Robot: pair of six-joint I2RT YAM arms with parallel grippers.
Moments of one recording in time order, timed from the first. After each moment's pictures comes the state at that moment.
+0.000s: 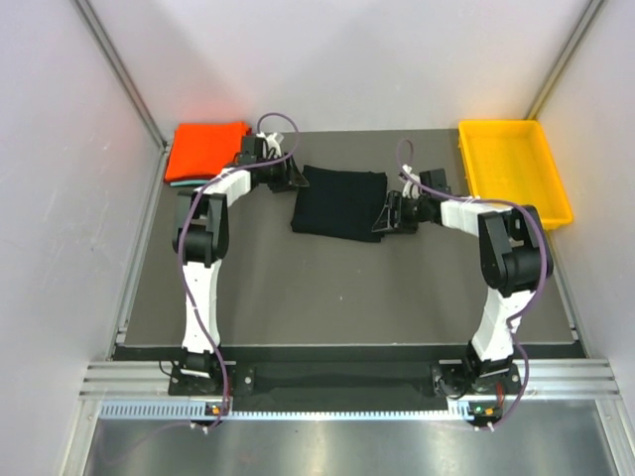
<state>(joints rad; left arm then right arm) -0.15 2.36 1.80 -0.19 0.58 -0.38 0.21 1.92 1.14 -0.14 -0.59 0.31</state>
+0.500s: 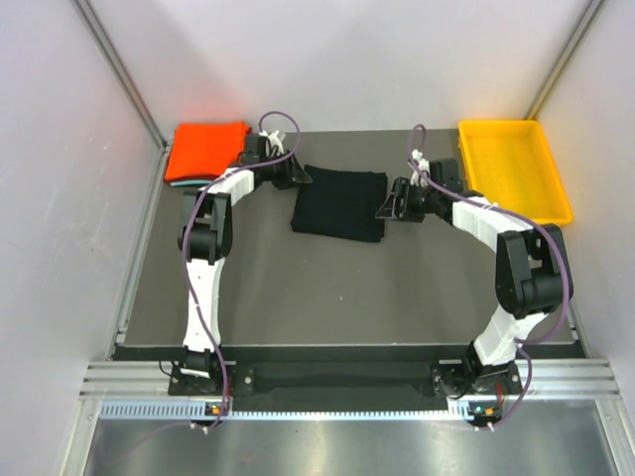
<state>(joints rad) -0.16 2.43 1.86 -0.13 0.61 -0.44 0.21 1.74 1.12 -0.16 -0.54 0.34</state>
